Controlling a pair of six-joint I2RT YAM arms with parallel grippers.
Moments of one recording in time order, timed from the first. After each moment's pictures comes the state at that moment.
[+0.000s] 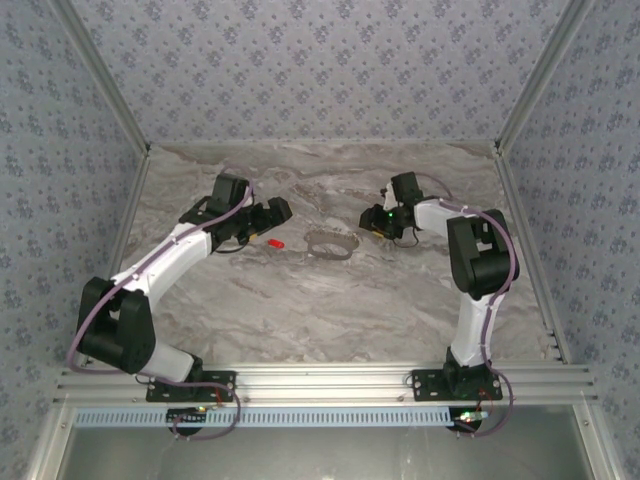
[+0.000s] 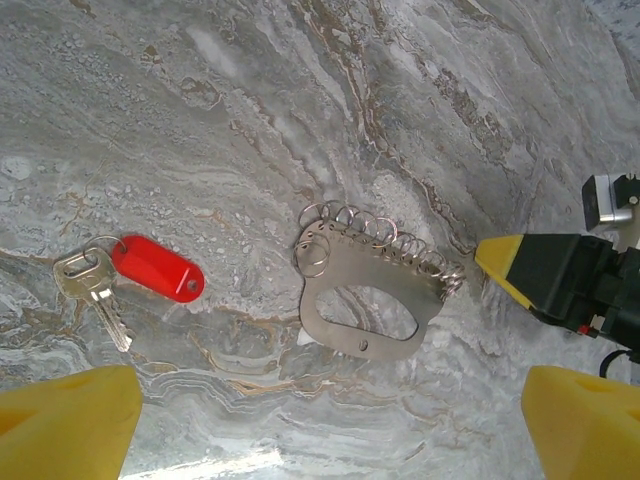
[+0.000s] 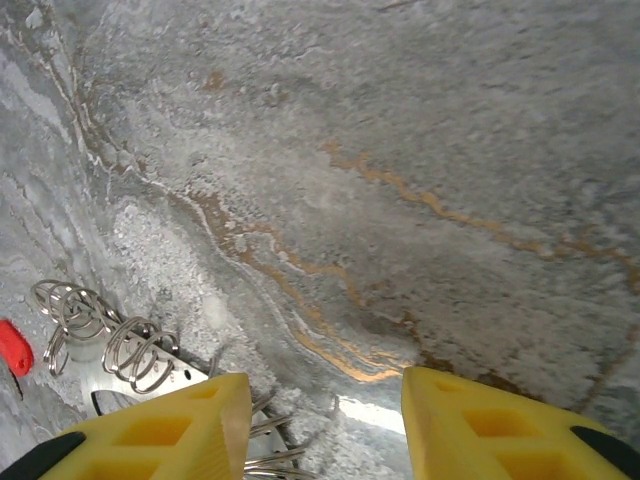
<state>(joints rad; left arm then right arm) -0.40 1.45 1.06 -0.42 0.24 -0.77 0.25 1.97 1.22 -0.30 -0.44 0.48</state>
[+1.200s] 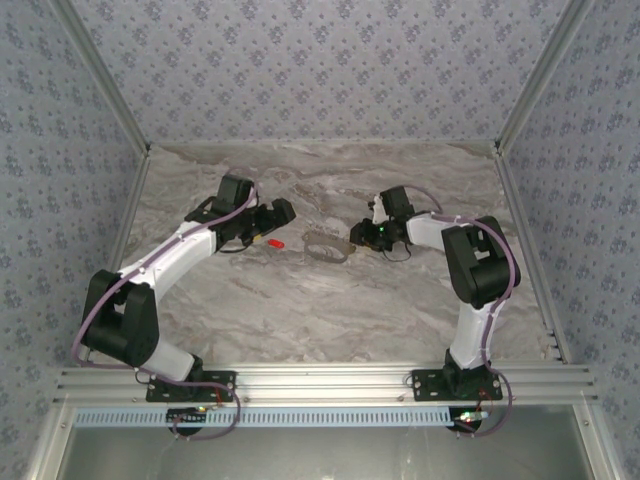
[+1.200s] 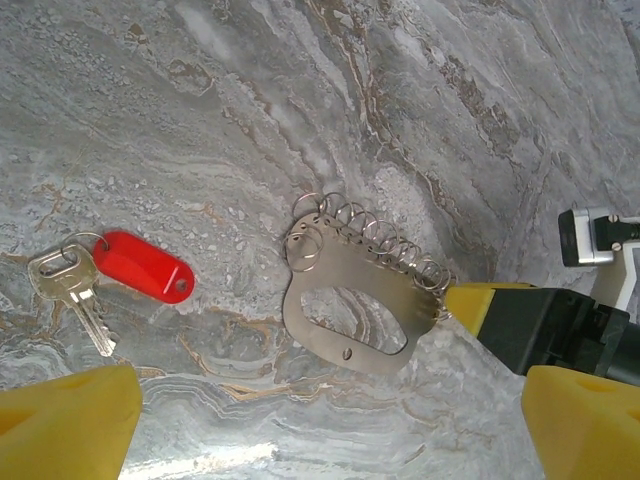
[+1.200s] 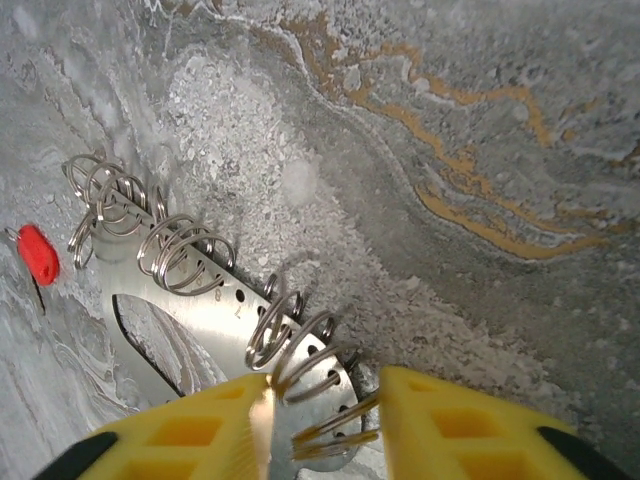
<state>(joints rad) -0.41 1.49 1.06 -0.40 0.25 -0.78 0.33 1.90 1.06 -0.17 -0.49 0.51</state>
